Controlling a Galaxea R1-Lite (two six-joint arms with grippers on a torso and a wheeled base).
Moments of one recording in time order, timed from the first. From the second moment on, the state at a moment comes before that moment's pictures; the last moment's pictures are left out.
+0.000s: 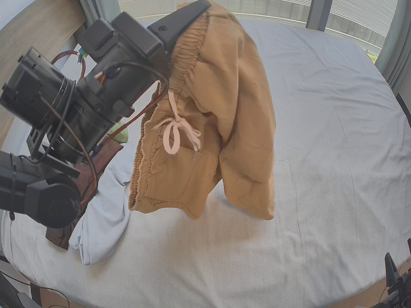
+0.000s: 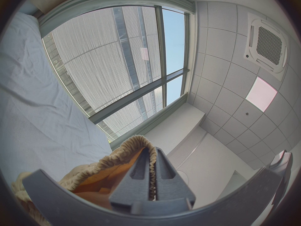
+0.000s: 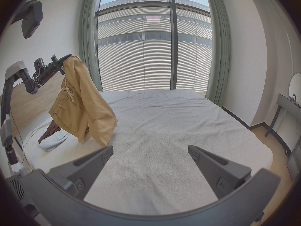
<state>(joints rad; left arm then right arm) -0.66 1.73 -1.01 -1.39 -0.34 -0.84 0.00 0.02 -0.02 0.00 -0.01 0.02</state>
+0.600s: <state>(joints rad) -0.63 1.72 -0.90 -1.52 -0.37 -0.84 0.00 0.02 -0.02 -0.01 -0.01 0.00</state>
